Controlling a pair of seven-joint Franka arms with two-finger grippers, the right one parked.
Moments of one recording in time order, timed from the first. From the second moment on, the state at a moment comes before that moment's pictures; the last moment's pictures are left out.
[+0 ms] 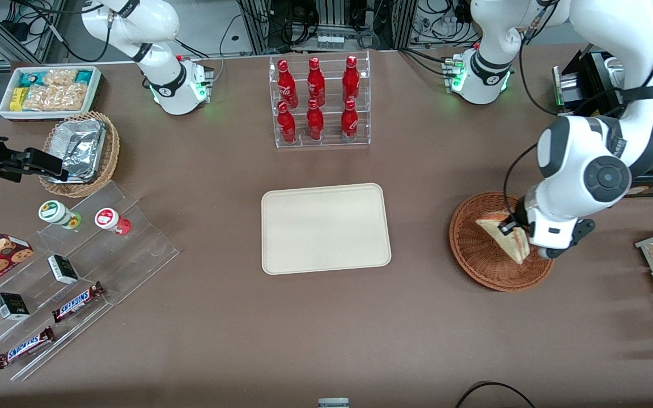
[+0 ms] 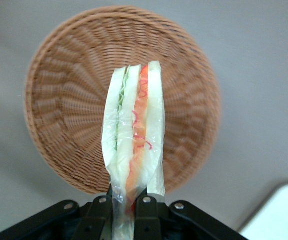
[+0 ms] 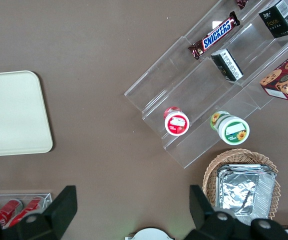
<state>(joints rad) -0.16 0.23 -0.03 -1.90 0.00 2.02 -0.73</state>
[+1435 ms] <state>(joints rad) -0.73 0.79 -0.03 -1.25 -0.10 1.95 -0.78</state>
